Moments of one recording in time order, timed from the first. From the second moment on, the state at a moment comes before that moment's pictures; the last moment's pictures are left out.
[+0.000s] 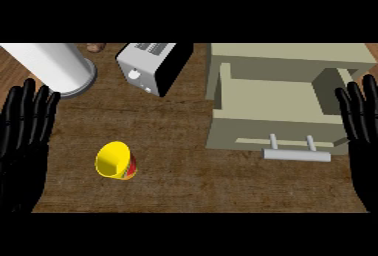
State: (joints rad) left arm 0.01 0.10 -0.01 -2.10 0.01 0.01 0.02; right arm -0.02 -0.12 -0.01 -2.10 -0.06 0.02 -0.01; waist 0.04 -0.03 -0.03
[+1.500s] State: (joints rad) left arm 0.07 0.16 -0.01 -2.03 0.50 -0.43 0.09; right arm -0.09 -0.09 -0.01 -2.04 -0.12 0.07 0.11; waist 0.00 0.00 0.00
